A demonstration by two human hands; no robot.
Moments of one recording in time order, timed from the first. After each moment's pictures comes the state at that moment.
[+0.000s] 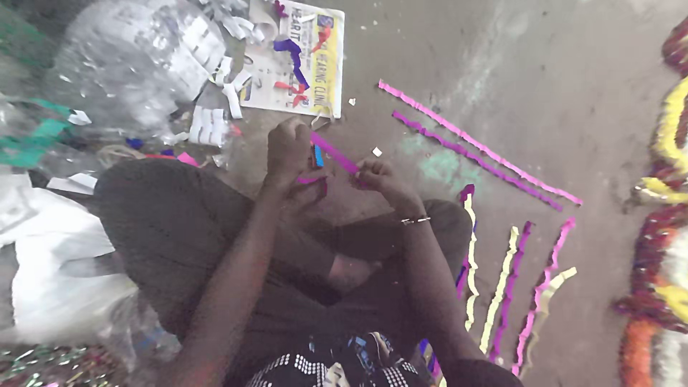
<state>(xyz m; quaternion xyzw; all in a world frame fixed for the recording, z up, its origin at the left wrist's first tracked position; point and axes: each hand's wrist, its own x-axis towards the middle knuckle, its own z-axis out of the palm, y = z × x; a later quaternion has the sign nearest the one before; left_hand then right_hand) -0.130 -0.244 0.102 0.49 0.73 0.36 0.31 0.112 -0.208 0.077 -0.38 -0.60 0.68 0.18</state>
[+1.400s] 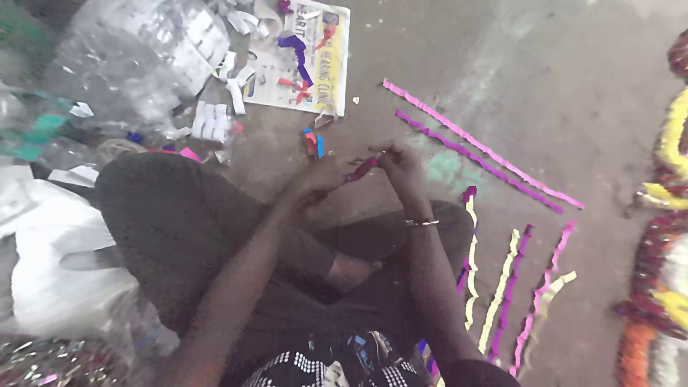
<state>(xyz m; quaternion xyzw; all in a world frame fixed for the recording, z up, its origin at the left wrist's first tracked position) -0.101 -0.246 0.071 0.72 0.50 0.20 0.44 0.119 -0.206 0.089 -0.41 -0.71 0.46 0.34</state>
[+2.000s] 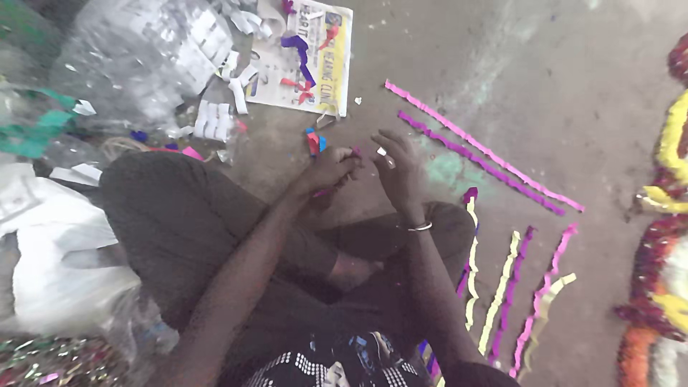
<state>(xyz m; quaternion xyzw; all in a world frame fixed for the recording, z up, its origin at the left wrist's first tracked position) -0.093 -0.247 0.085 0.56 0.51 0.32 0.58 0.108 -0.217 0.088 -0.40 -0.82 0.22 0.34</state>
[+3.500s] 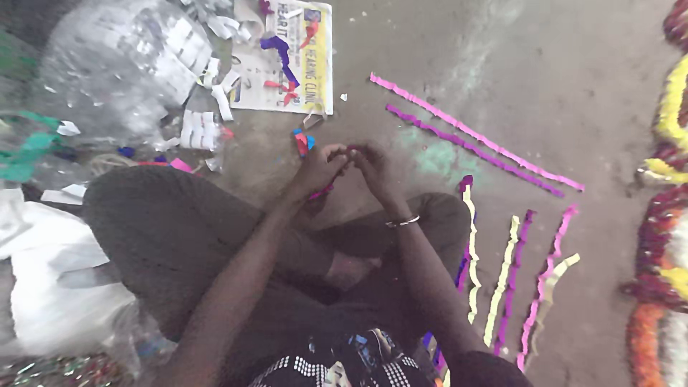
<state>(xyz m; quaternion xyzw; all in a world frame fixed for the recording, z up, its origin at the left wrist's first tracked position) -0.083 -0.248 0.075 0.58 0.53 0.38 0.49 0.094 -0.218 0.067 -0.42 -0.71 0.44 0.37</state>
